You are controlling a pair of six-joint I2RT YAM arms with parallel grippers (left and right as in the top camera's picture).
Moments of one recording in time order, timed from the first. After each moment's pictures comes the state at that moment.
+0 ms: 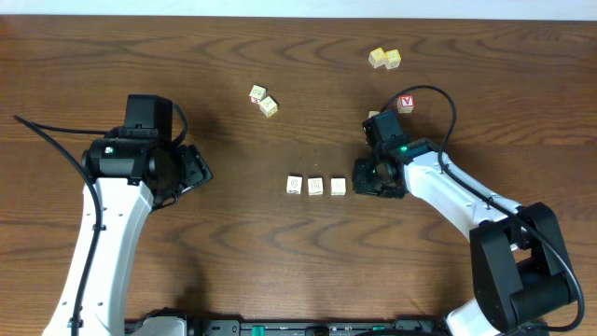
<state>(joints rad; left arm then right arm) -0.04 1.34 1.19 -1.17 -0.01 -0.56 0.39 1.75 1.02 -0.62 -0.12 0.52</state>
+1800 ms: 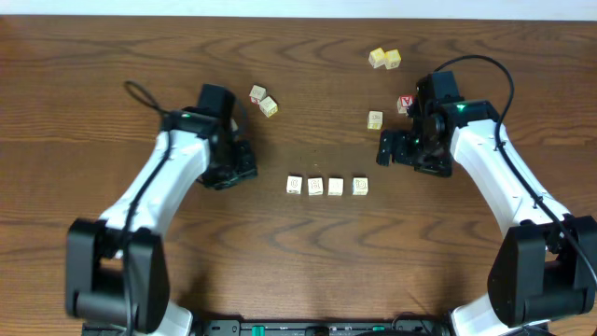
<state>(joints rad) -0.23 1.72 1.19 -0.93 0.24 -0.52 0.16 1.73 1.27 -0.96 -0.16 0.33</state>
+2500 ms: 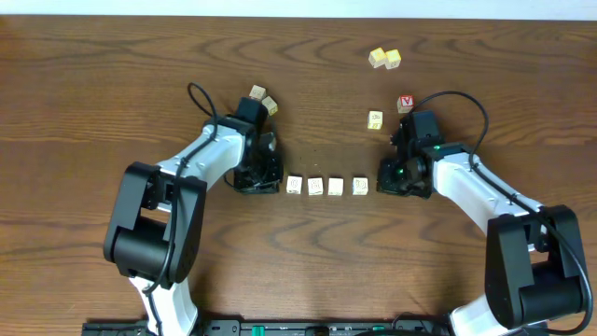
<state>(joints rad) -0.32 1.95 1.19 -0.78 0.39 -0.38 0.22 1.73 0.95 -0.57 -0.21 0.36</state>
